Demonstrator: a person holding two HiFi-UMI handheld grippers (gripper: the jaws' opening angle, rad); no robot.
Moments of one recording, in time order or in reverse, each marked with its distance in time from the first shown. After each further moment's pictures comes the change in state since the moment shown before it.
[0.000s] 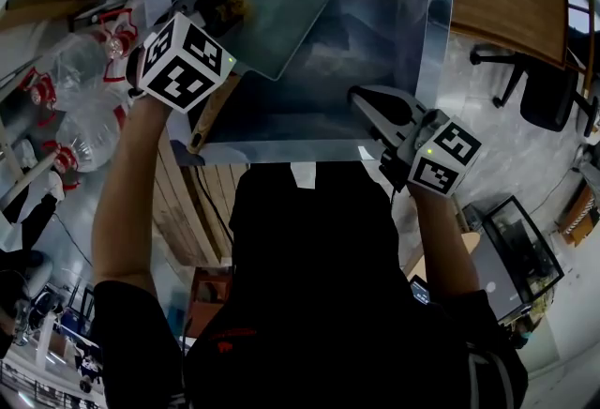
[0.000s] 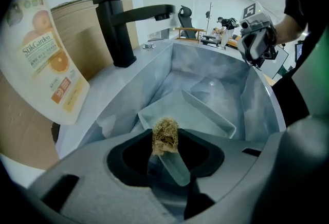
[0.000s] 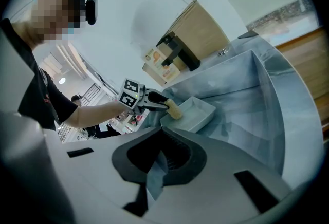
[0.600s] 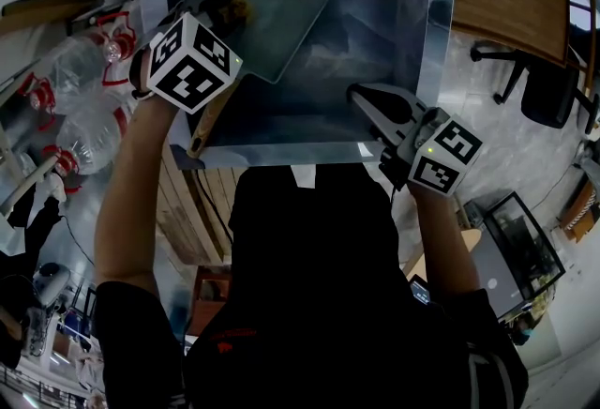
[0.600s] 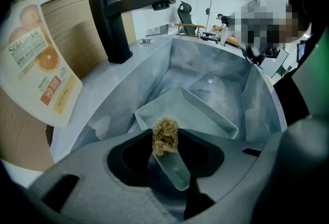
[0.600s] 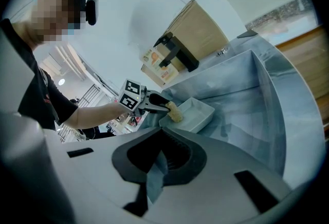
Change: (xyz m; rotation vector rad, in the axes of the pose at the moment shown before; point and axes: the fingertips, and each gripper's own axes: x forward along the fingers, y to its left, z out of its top) left arm 0.013 -0.003 0.002 0.004 0.037 -0.019; right arm 0.004 -0.006 0.005 0.010 -0.006 -0.004
